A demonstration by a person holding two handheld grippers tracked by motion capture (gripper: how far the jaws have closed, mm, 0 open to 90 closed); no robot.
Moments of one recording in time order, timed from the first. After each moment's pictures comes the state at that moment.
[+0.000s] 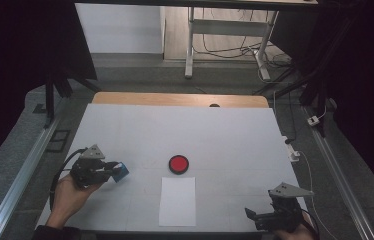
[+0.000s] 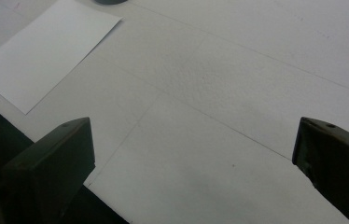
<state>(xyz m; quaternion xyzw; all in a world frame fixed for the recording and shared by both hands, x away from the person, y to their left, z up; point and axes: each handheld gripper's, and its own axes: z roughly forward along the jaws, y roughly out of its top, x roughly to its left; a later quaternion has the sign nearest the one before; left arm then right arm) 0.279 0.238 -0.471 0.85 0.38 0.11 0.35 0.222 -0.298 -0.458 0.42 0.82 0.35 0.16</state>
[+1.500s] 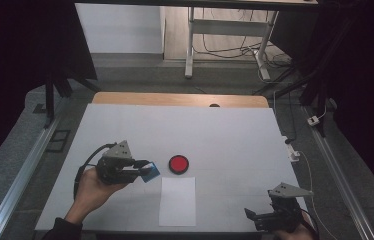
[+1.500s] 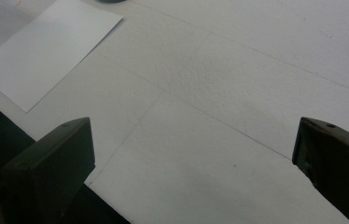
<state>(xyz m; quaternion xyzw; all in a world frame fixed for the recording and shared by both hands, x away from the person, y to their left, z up) 0.277 0.164 -0.423 0.87 0.26 0.08 0.41 0.222 -0.297 -0.458 0.42 0.83 0.35 0.15</state>
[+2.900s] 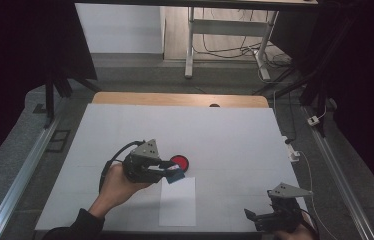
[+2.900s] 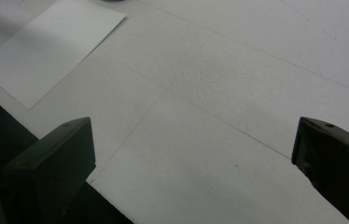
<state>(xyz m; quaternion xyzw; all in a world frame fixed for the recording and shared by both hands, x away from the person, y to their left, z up) 0.285 0.107 -0.411 0.88 0.20 0.05 0.43 0.222 -0.298 -0.458 0.41 0.83 0.35 0.15</state>
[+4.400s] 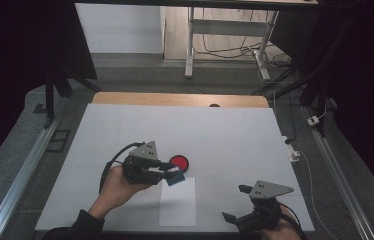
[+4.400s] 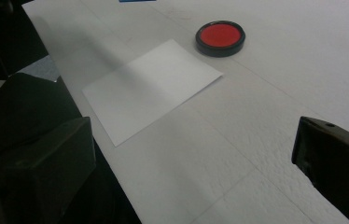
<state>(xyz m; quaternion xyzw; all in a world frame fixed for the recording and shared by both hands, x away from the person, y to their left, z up) 0.285 0.110 -0.417 0.88 0.19 0.04 0.44 0.228 -0.249 -0.453 0.27 0.85 0.44 0.09</state>
